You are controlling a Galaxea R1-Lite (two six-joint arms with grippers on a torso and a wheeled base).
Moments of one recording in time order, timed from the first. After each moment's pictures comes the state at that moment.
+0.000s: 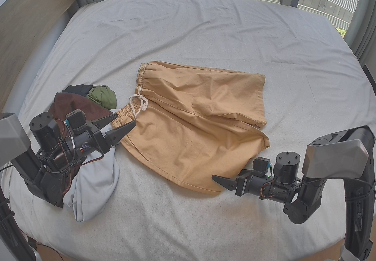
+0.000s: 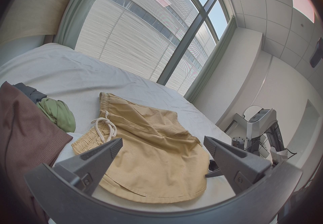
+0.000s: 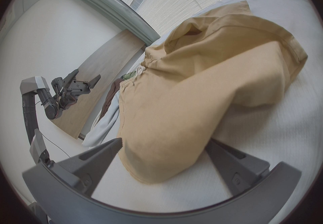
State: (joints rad) left arm -0.11 2.00 -0.53 -1.55 -0.66 -0.28; right arm 0.46 2.39 -0.57 -1.55 0.39 0.37
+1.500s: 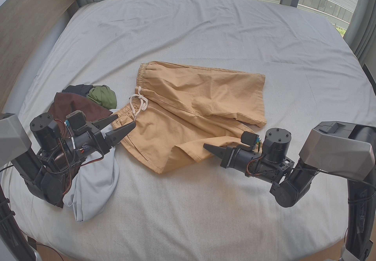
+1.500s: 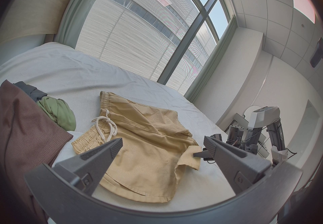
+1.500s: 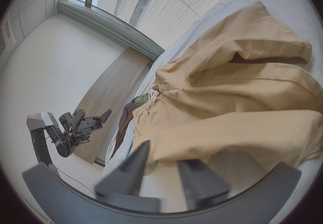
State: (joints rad) left arm -0.11 2.00 -0.53 -1.55 -0.66 -0.28; right arm 0.51 2.34 -0.85 -1.41 0.39 0.58
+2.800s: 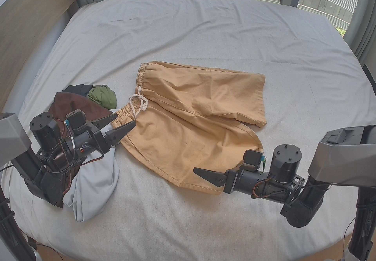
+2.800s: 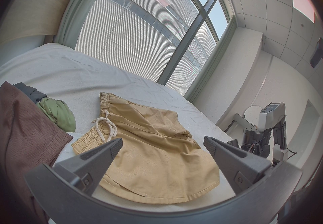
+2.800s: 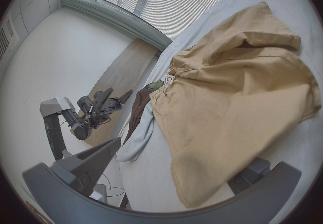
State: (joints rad) left arm -0.11 2.00 -0.53 -1.55 -0.66 -0.28; right arm 0.60 2.25 -0.59 -1.53 0.39 0.55
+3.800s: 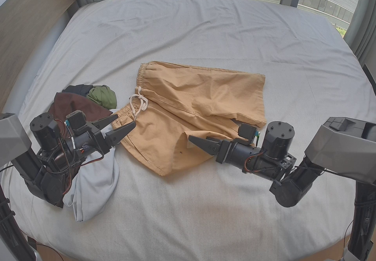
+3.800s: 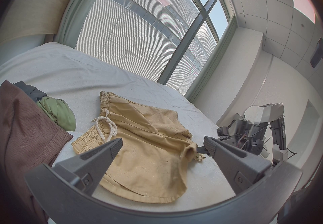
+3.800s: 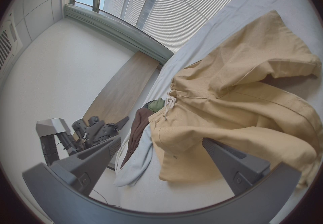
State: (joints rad) left arm -0.11 2.00 -0.53 -1.55 -0.66 -0.28; right arm 0.56 2.27 -0.85 -1.41 0.39 0.61
